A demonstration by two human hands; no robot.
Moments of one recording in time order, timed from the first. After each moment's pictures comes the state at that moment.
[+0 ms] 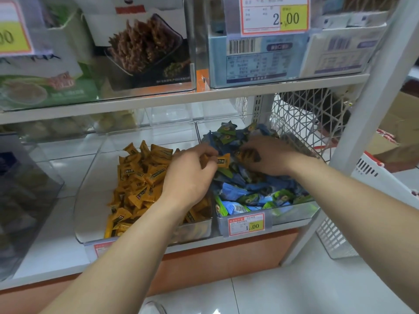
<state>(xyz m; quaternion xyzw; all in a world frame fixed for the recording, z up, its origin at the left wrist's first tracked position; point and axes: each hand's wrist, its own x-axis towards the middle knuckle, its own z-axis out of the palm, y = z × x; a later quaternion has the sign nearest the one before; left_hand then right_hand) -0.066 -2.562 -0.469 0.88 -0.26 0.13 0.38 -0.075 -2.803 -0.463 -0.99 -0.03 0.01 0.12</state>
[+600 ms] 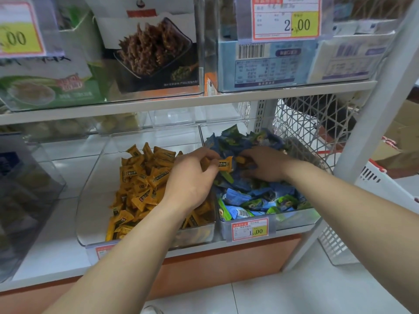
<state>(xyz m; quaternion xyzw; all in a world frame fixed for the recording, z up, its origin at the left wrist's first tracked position) -0.061 -2.558 -0.473 0.87 -0.25 0.11 0.42 -0.056 -2.802 -0.480 -0.99 -0.06 0.05 0.13</state>
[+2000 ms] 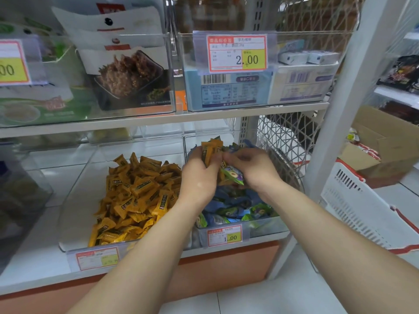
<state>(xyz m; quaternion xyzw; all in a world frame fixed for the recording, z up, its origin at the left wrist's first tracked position) -0.084 -2.627 -0.453 0.78 -0.16 0.08 0.60 -0.114 -2.765 -0.453 -0.75 0.09 -0.15 0.64</state>
